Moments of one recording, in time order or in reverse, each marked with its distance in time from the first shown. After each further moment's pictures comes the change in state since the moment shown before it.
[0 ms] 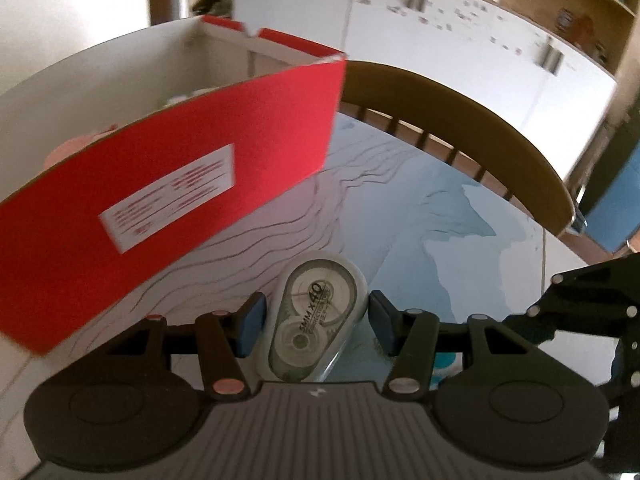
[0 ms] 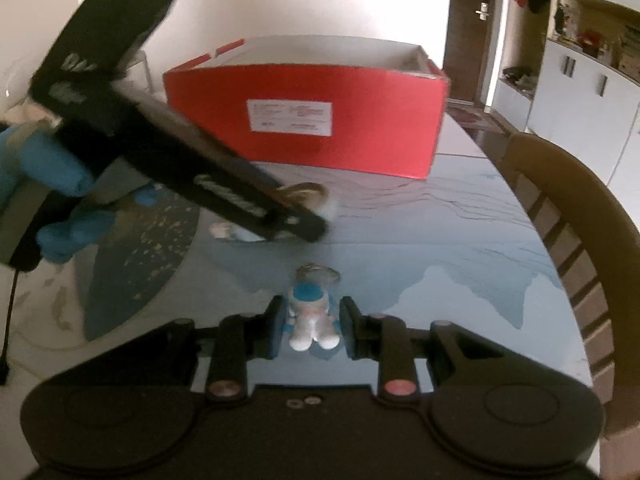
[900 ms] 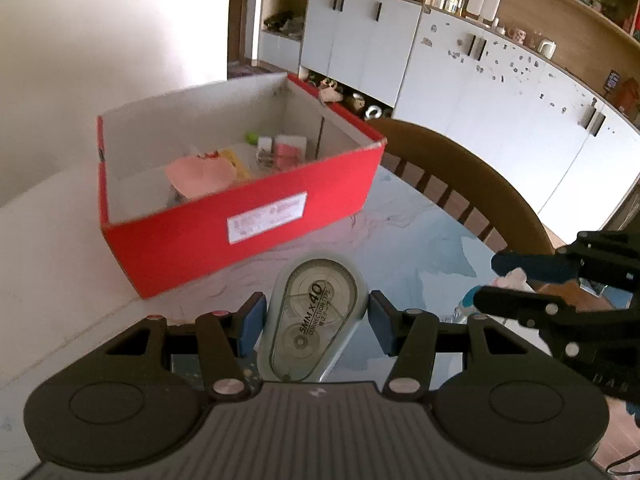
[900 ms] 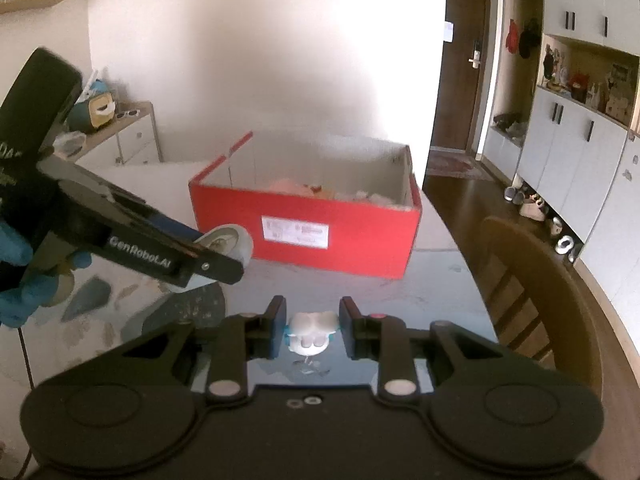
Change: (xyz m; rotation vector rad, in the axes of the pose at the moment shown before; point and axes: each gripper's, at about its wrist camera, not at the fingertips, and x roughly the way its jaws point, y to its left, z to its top) left arm -0.116 -0.001 0.000 -0.172 -0.064 0.125; right arm -0.085 0.007 0.061 -0.016 -0.142 -0.010
